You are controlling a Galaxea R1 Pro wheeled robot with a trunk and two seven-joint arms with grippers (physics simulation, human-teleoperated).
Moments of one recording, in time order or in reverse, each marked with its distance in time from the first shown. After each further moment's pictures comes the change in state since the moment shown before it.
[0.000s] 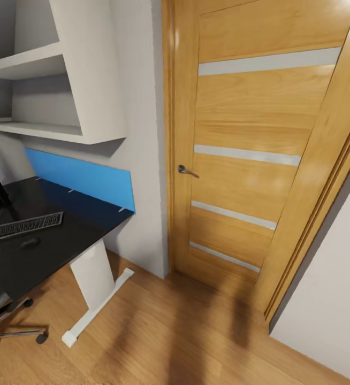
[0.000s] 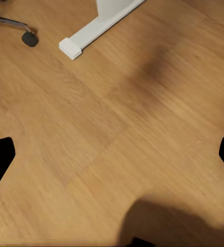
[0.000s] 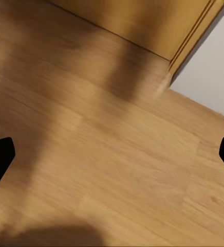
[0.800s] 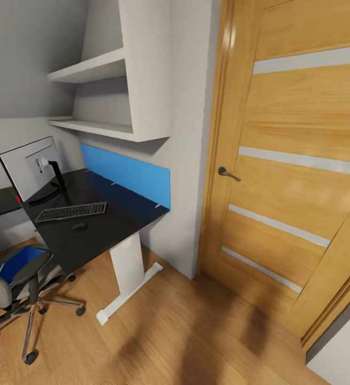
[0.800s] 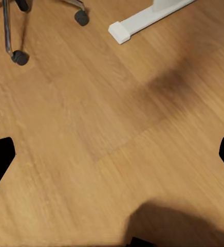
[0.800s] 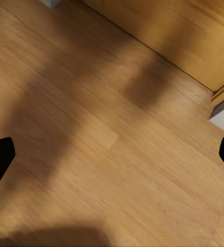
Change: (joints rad) left arm 0.000 -0.002 0.000 0.000 0.000 0.000 0.000; right arm 0.000 -0.001 0.000 0.000 0.000 0.000 0.000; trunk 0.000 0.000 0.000
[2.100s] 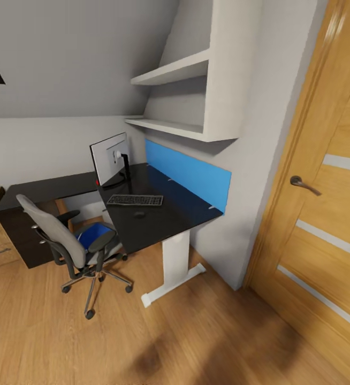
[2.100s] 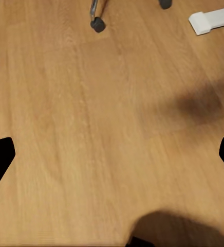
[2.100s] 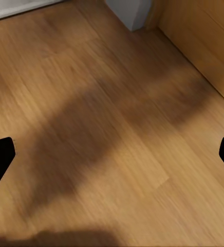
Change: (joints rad) left arm 0.000 0.000 0.000 0.000 0.000 0.001 0.000; right arm 0.000 0.000 0.001 0.000 0.000 0.002 0.002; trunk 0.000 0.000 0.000
